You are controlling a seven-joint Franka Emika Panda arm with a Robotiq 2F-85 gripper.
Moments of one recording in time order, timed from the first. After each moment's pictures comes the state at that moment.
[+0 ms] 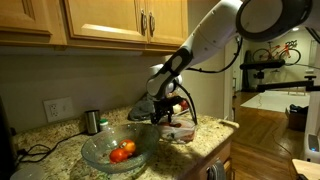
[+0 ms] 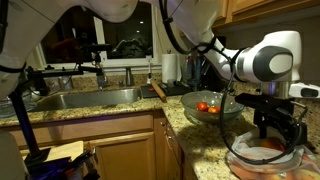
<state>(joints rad) -0.14 0.75 -0.16 -1.45 -0.05 2.28 0.16</state>
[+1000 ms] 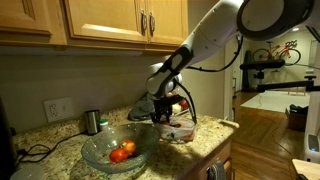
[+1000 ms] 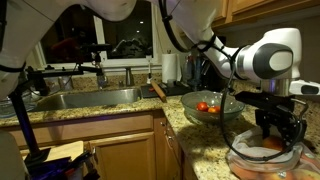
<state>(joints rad) -0.13 0.74 -0.16 -1.45 -0.05 2.28 0.16</state>
